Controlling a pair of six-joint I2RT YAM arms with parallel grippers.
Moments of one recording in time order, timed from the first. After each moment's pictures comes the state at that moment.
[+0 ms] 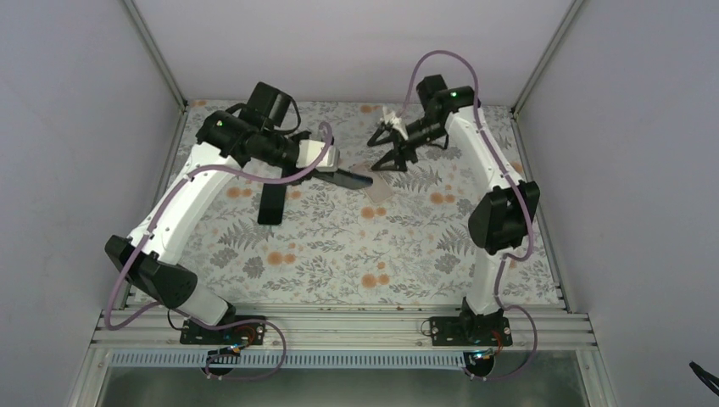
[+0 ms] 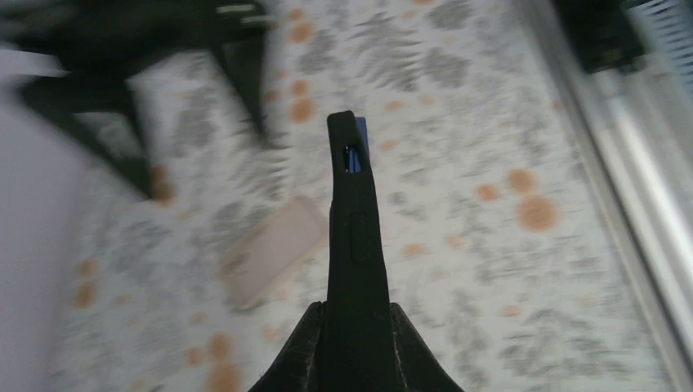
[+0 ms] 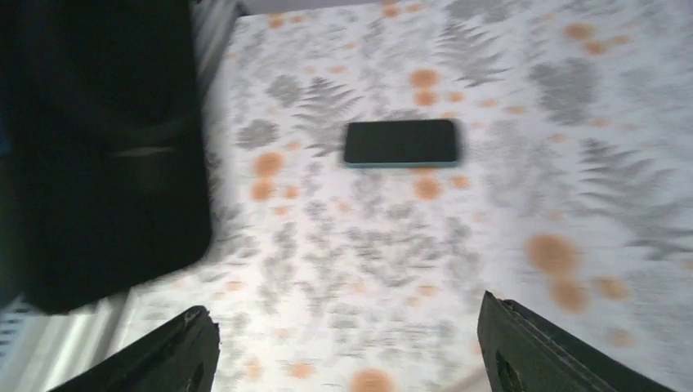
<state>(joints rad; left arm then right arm) -0.50 1.54 1.78 -1.21 0.63 1.07 0.32 1.93 1.96 -1.39 -1.00 -1.19</state>
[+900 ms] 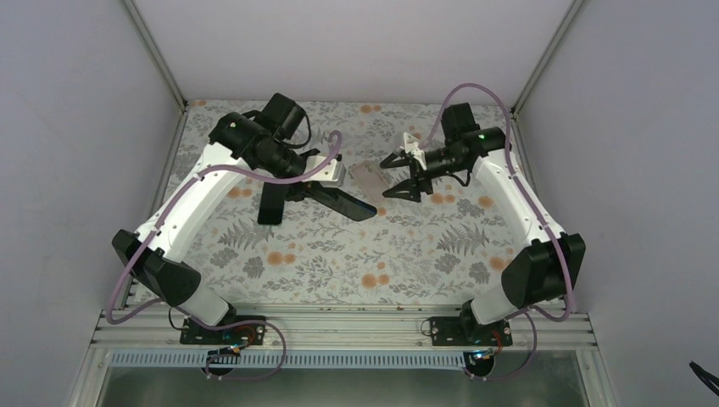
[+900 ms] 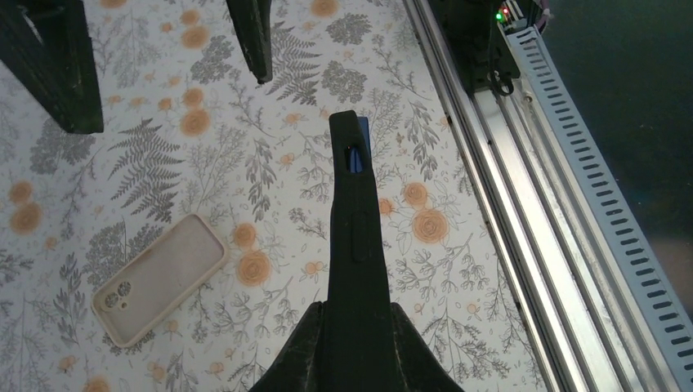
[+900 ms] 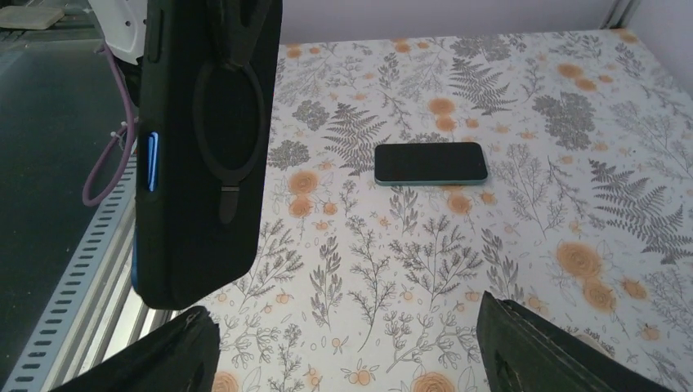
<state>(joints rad) -0.57 1.55 1.77 -1.37 0.71 1.07 0.28 1.53 1.50 -1.11 -1.03 -1.05</state>
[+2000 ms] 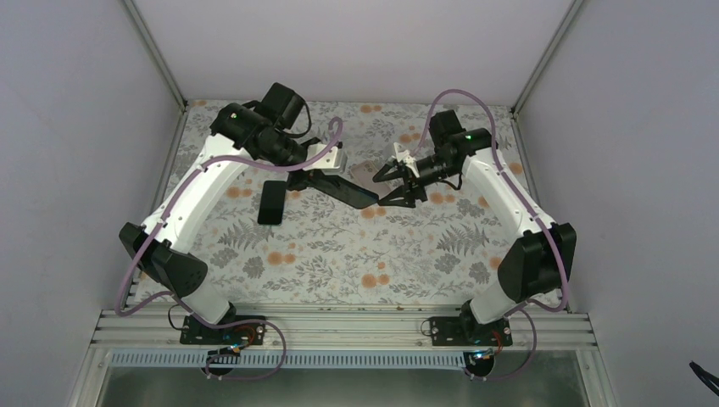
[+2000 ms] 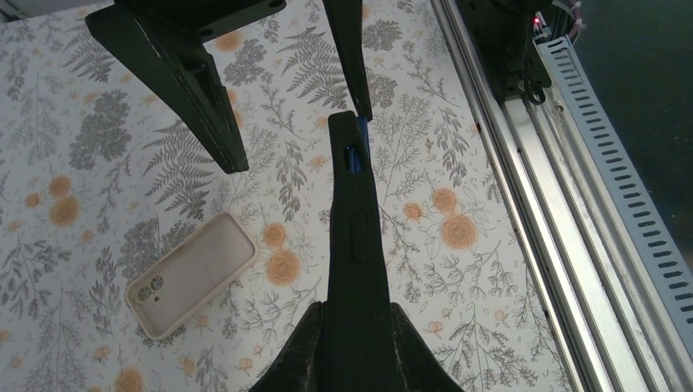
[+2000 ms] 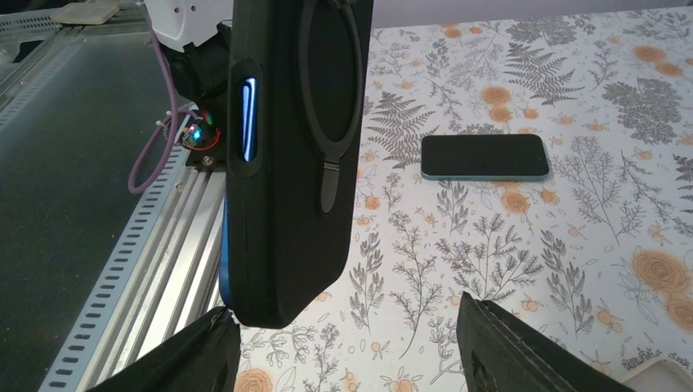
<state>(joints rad) -0.54 1.61 1.86 -1.37 0.72 1.06 0.33 1.57 1.47 -1.17 -1.06 -1.13</state>
